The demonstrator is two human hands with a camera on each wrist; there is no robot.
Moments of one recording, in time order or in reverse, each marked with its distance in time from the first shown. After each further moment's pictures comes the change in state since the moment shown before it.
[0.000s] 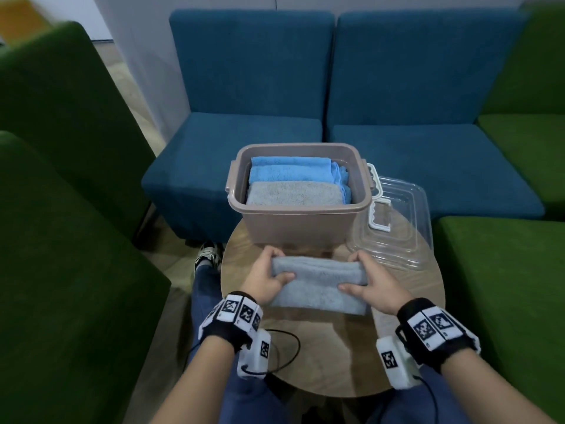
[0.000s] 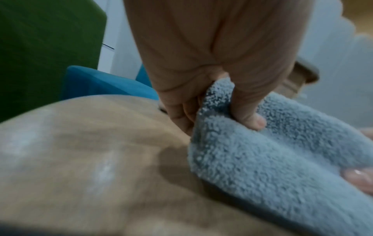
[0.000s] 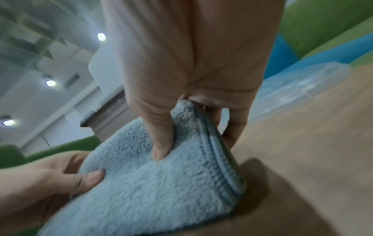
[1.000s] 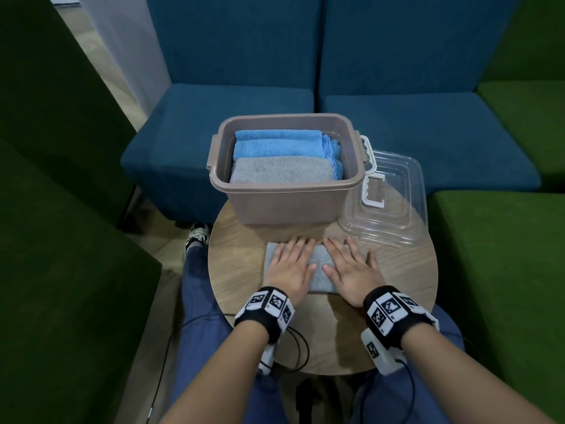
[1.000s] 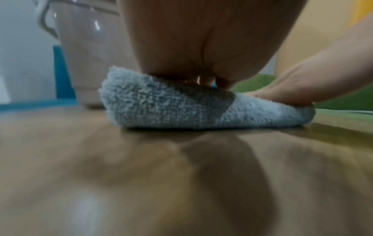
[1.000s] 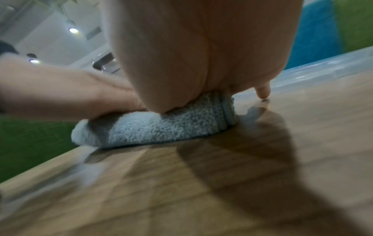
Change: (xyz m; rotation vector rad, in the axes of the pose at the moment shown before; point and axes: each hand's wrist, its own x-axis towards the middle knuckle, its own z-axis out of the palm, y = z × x) left_hand 0.008 -0.016 0.081 0.830 -0.199 0.205; right_hand 0.015 0.032 0.044 -0.679 -0.155 0.132
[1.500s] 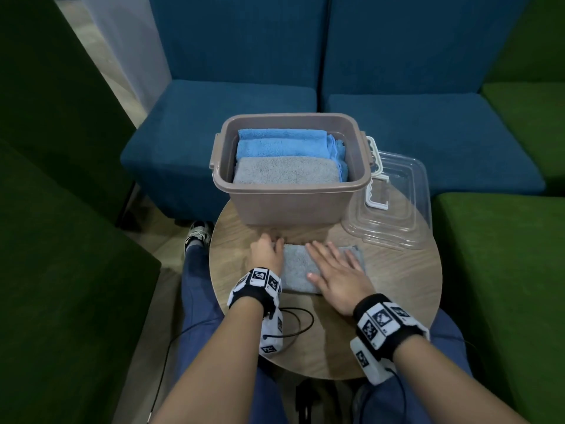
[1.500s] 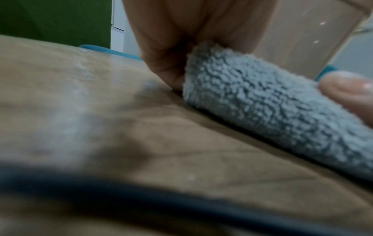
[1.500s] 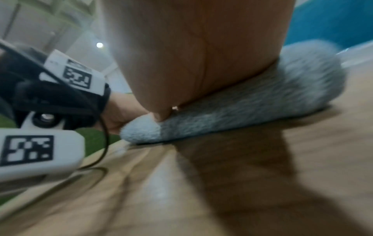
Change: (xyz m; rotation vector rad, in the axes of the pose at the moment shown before) left_hand 0.025 -0.037 -0.019 -0.477 0.230 -0.611; right_hand 0.000 -0.025 0.005 -0.046 0.043 -0.146
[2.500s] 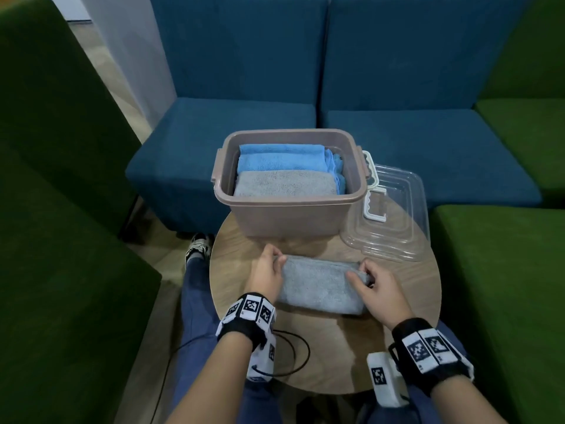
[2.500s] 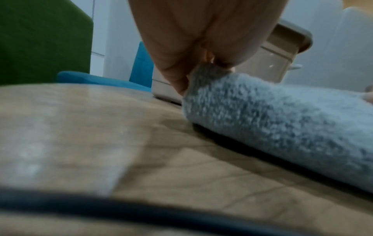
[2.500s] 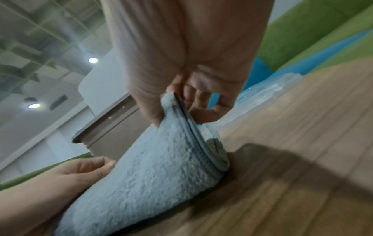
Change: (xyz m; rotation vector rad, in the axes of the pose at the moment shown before) left_hand -0.024 -0.006 -0.012 -0.216 -0.038 0.196; right_hand -0.032 0.043 -0.009 0.744 0.490 0.140
